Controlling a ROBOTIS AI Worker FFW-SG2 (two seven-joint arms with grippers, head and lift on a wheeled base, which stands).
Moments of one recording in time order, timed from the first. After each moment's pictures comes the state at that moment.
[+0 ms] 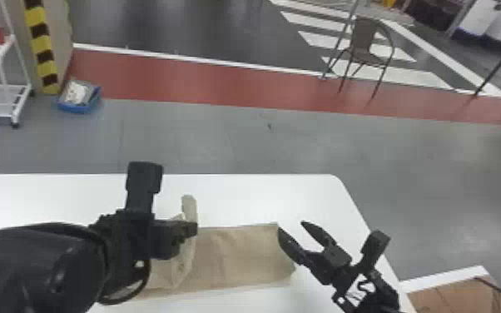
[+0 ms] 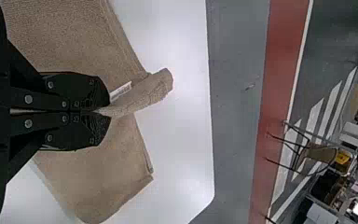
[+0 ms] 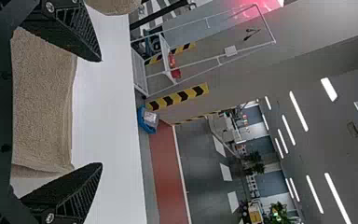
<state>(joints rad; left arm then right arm) -0.18 0.00 -0.41 -1.64 0.47 0.97 0.04 0.08 -0.08 -0.47 -1.24 -0.20 -0.03 0.90</state>
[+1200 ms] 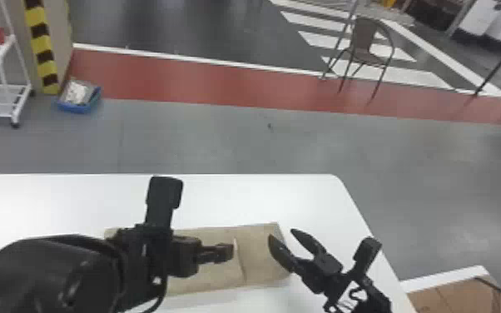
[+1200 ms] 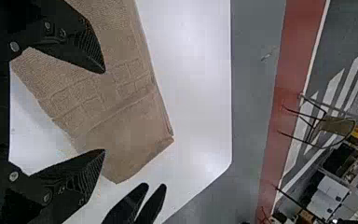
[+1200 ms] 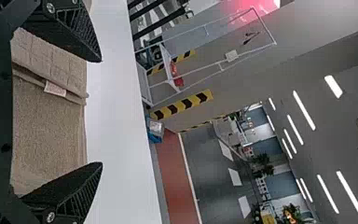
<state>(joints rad) -0.15 0.00 -0.46 -1.66 0.52 1.01 0.00 0.12 -0.04 -0.45 -1.31 -0.21 0.04 0.90</state>
